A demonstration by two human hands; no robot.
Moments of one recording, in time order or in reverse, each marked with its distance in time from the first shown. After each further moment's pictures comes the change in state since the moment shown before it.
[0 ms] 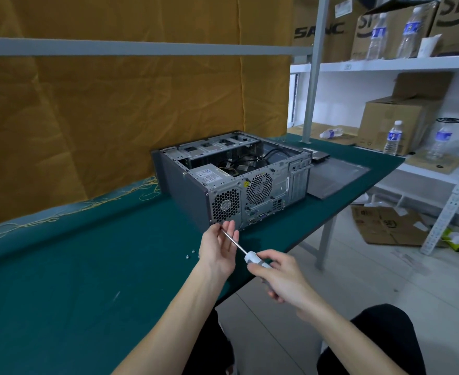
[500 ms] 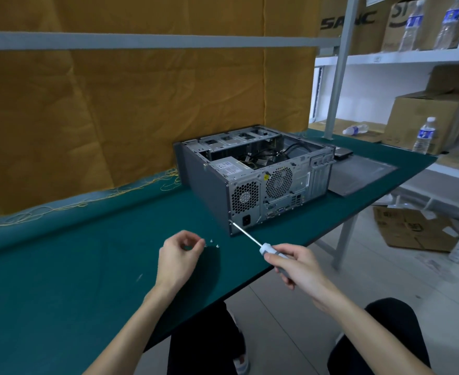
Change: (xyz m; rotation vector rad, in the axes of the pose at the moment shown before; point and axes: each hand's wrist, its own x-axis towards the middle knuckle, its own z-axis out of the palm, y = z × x) left_hand -0.013 0.075 -0.106 1.375 0.140 0.832; right_hand 0.017 0.014 -0.005 0.021 -0.089 -0.073
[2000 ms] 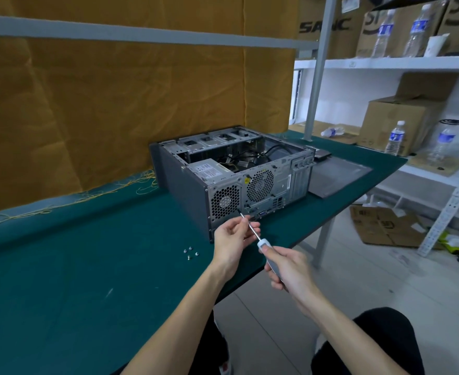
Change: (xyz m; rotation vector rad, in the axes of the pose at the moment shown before) left_hand 0.015 0.059 0.142 -0.905 -0.373 -0.214; right_hand 0.019 0.017 -0.008 0.212 0.196 0.066
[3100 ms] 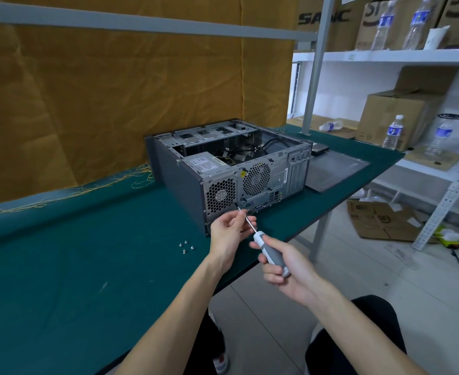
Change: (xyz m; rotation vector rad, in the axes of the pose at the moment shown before) left_hand 0.003 -0.002 0.005 0.024 0.050 -0.007; right_hand -0.001 -0.015 -0.006 0.419 -0.190 0.380
